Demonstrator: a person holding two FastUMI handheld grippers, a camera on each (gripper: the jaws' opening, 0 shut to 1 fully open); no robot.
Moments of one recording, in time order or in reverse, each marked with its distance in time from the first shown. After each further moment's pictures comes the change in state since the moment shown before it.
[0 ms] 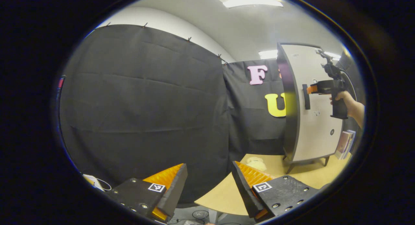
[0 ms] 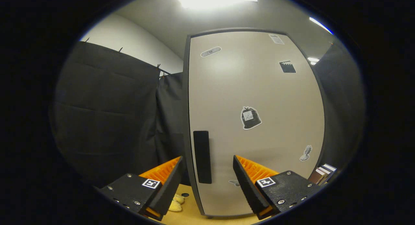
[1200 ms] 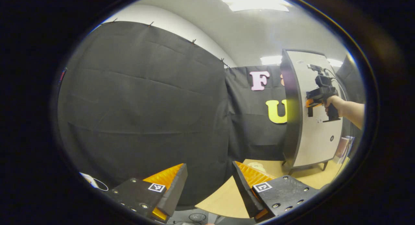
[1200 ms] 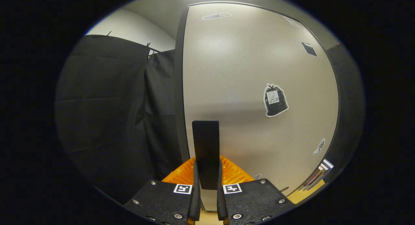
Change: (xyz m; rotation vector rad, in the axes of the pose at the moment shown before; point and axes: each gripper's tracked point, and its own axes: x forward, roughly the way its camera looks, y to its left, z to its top) left arm 0.008 0.035 0.010 -0.031 -0.052 -0.042; right arm 0.044 0.004 -0.027 -0.006 0.203 -0.077
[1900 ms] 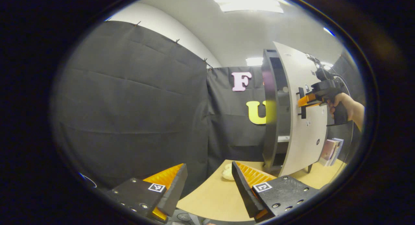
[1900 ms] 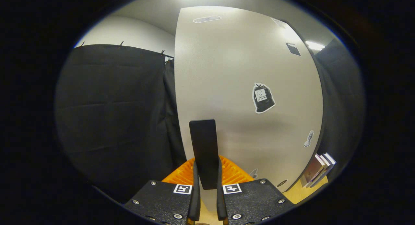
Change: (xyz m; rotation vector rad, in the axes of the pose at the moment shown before) left arm 0.008 -0.115 0.019 -0.019 0.003 -0.164; right arm -0.036 -0.010 -0.003 0.046 -0.002 0.206
